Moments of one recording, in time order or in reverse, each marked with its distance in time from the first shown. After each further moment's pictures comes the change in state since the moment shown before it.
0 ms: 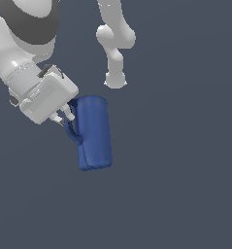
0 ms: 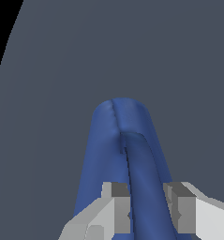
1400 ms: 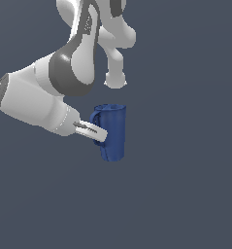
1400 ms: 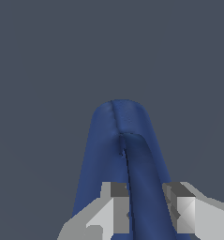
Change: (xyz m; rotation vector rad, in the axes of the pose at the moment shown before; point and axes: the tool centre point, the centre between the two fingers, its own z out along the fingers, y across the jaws) arm -0.055 0.018 0.108 -0.285 -0.469 0.461
